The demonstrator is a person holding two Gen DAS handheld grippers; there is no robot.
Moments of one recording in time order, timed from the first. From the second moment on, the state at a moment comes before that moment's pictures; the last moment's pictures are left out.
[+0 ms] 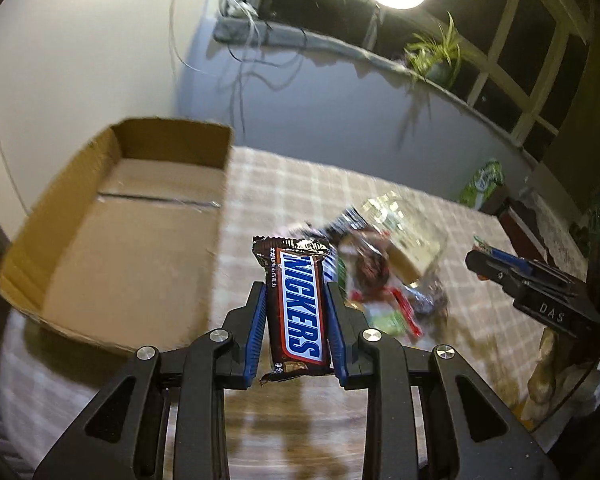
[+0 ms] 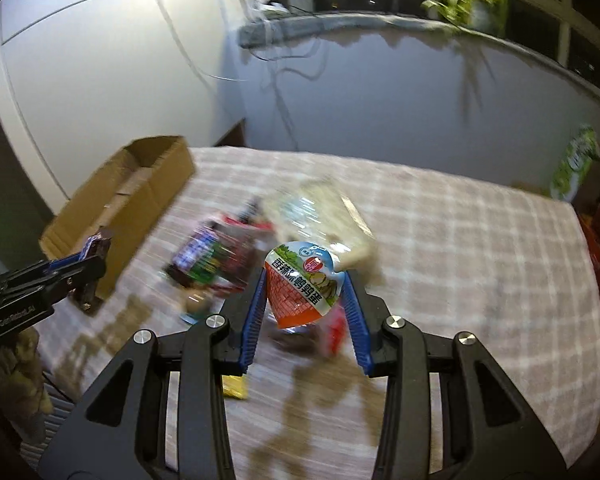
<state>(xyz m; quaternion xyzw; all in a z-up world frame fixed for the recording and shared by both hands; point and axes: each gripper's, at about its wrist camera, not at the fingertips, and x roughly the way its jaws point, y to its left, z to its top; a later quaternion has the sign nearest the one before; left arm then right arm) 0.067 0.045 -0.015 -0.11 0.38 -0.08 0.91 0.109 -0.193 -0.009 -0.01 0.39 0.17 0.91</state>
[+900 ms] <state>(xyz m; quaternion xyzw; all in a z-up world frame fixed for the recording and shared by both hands) 0.076 0.156 -0.023 -0.12 0.38 0.01 0.92 0.150 0.029 0.002 -0.09 0.38 0.32 0.86</state>
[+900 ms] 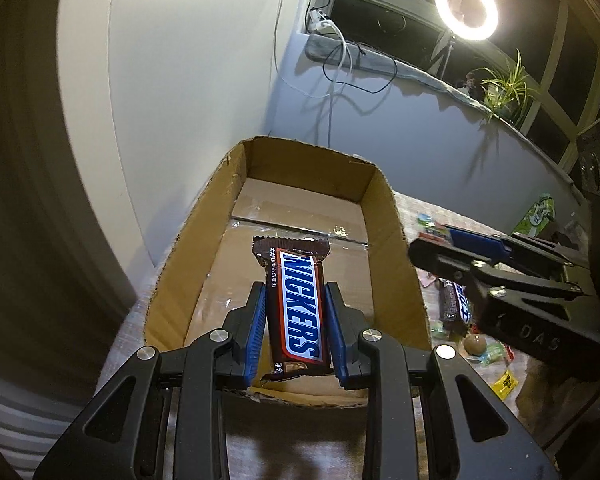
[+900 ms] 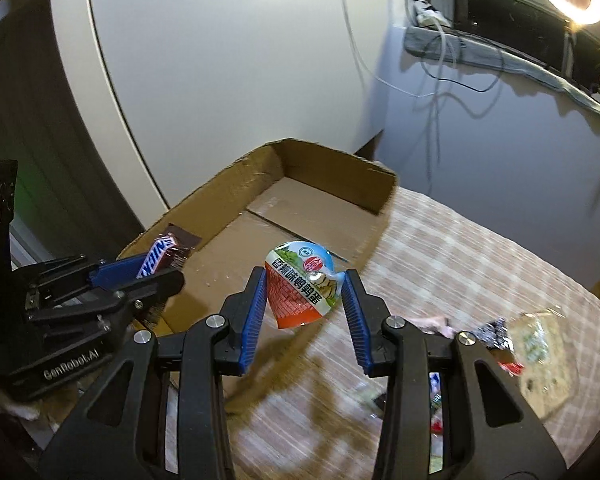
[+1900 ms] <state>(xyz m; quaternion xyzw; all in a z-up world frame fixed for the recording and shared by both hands) 0.066 0.163 -0.010 -0.11 0.35 0.03 0.93 0.140 0.003 0.012 -0.06 0.37 0.32 0.87</state>
